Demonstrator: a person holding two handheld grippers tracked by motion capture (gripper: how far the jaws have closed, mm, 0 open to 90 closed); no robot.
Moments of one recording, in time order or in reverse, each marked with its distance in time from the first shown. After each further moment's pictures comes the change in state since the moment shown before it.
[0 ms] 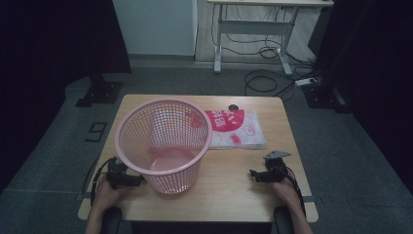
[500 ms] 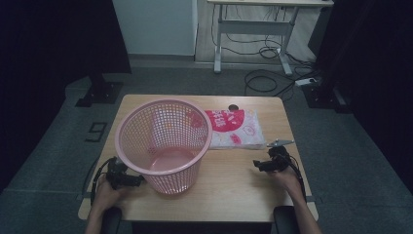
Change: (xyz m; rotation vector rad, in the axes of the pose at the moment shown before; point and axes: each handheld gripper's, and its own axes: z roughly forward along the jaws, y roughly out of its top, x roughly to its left) left arm 0.000 0.000 0.000 0.000 0.000 0.001; right arm -0.024 0.032 -0.007 0.039 -0.011 0.037
